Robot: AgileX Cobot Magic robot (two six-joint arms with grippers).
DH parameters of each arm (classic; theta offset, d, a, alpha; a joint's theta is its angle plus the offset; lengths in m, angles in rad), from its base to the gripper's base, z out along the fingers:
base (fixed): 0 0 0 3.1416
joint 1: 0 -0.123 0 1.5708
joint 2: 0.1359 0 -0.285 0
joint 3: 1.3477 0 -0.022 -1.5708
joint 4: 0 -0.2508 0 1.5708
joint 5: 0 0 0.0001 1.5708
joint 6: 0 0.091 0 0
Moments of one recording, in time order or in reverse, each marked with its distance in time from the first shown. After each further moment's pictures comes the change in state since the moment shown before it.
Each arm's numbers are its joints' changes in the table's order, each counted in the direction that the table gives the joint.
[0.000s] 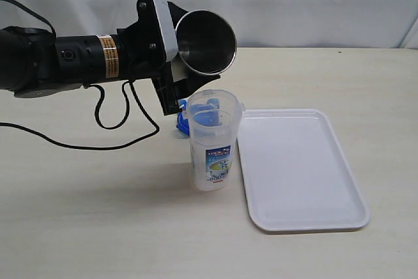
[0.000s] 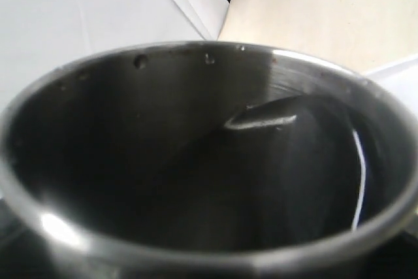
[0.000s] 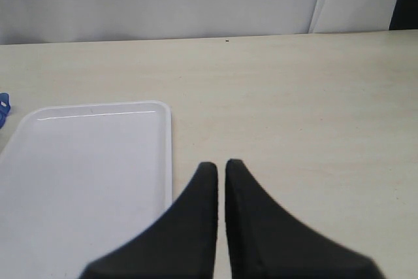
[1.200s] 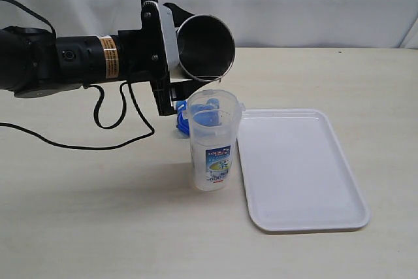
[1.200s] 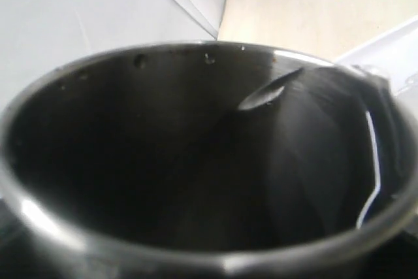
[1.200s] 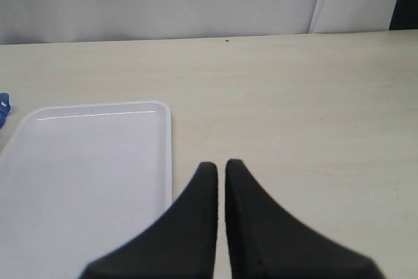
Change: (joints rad) left arm 0.000 0.000 0.000 0.000 0.022 0.146; right arm 0.000 0.000 0.000 0.000 0.000 0.000
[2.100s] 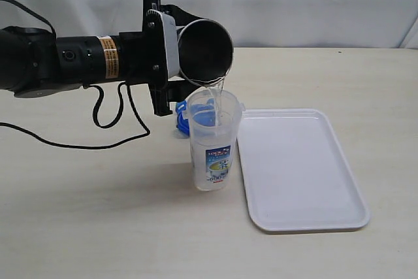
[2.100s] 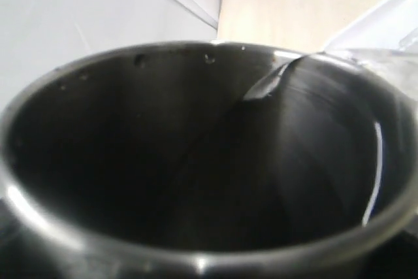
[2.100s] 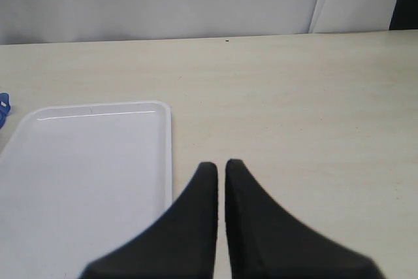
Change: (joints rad) left arm 0.000 0.000 0.000 0.000 0.018 0.130; right arm 0.000 0.000 0.000 0.000 0.000 0.000
